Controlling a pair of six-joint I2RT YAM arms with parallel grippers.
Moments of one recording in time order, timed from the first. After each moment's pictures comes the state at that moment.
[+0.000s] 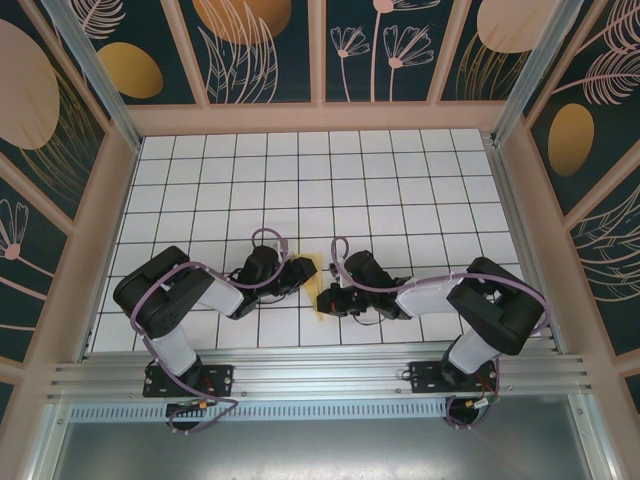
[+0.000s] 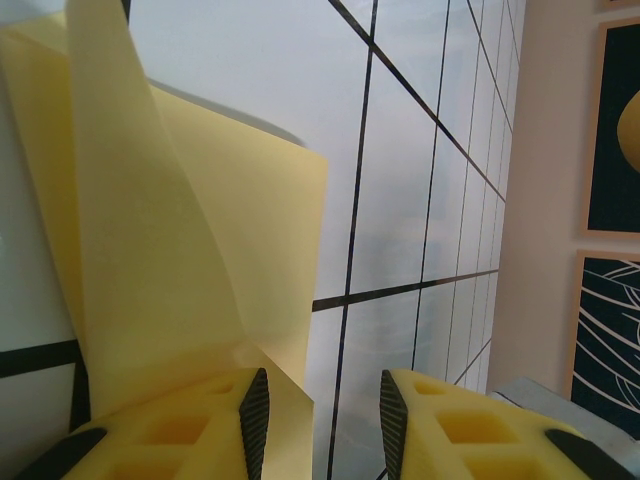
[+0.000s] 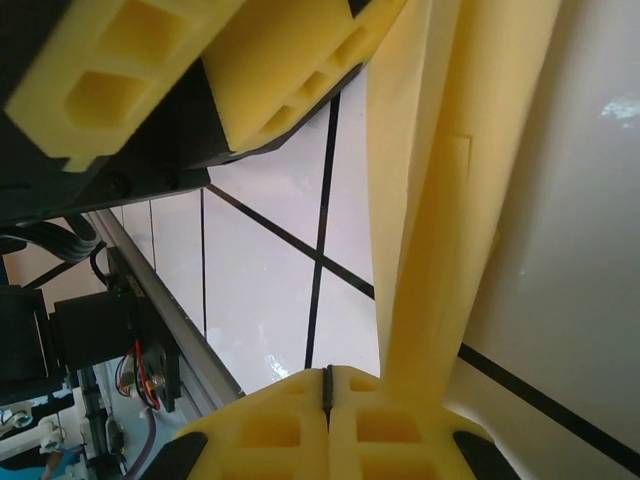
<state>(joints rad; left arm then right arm) -0.70 1.74 0.42 0.80 0.31 -1.26 0.88 1.57 0.48 0.35 -0.53 0.97</state>
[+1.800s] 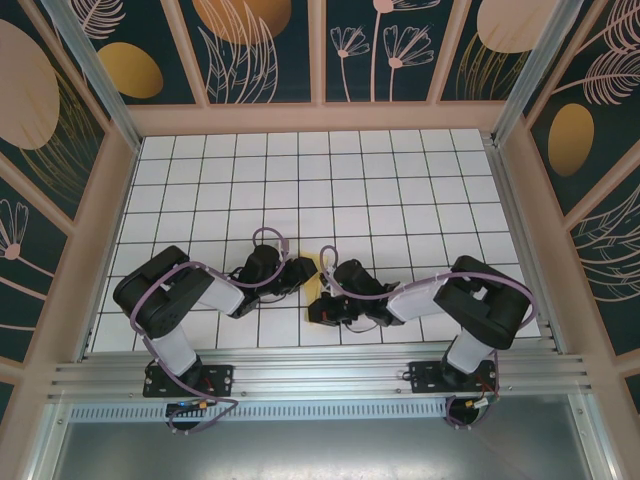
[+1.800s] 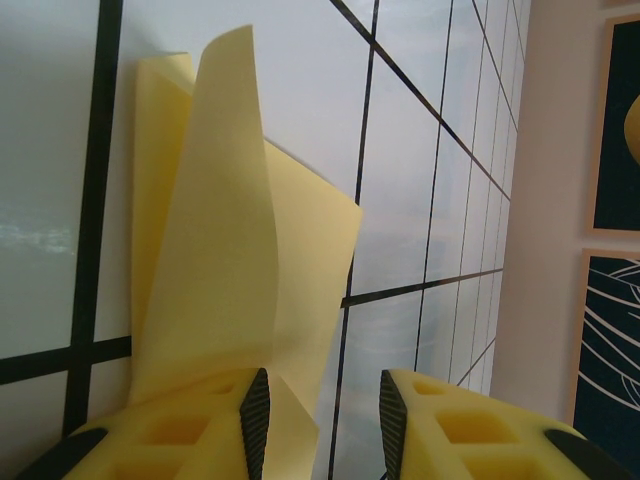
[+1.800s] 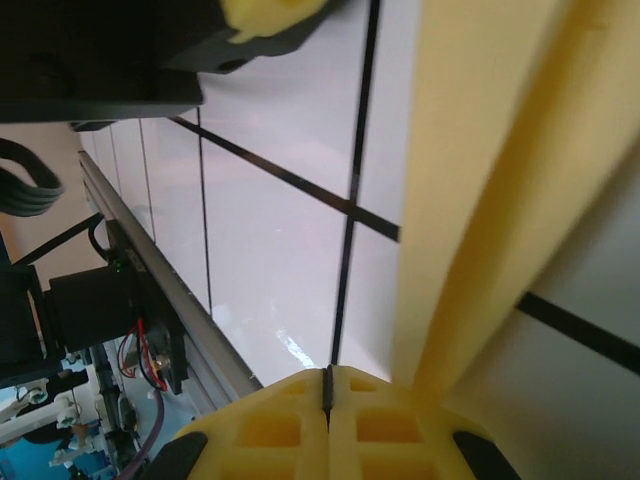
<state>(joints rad) -0.70 1.74 0.43 0.78 0.31 -1.25 0.98 1.63 0.50 0.40 -0.52 1.05</state>
